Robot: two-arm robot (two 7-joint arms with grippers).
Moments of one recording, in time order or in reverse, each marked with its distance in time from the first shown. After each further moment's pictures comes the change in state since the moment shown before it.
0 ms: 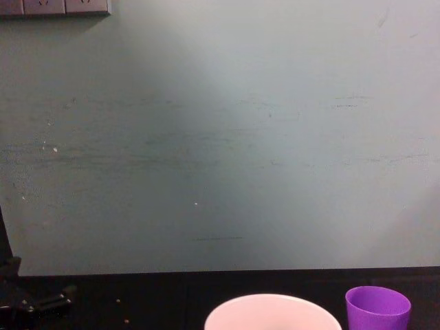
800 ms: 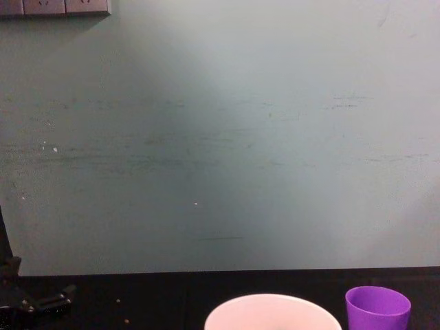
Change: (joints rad) left arm 0.000 0.000 0.000 0.000 0.000 0.000 0.000; right arm -0.001 -0.001 -0.001 -0.002 -0.004 0.001 -0.007
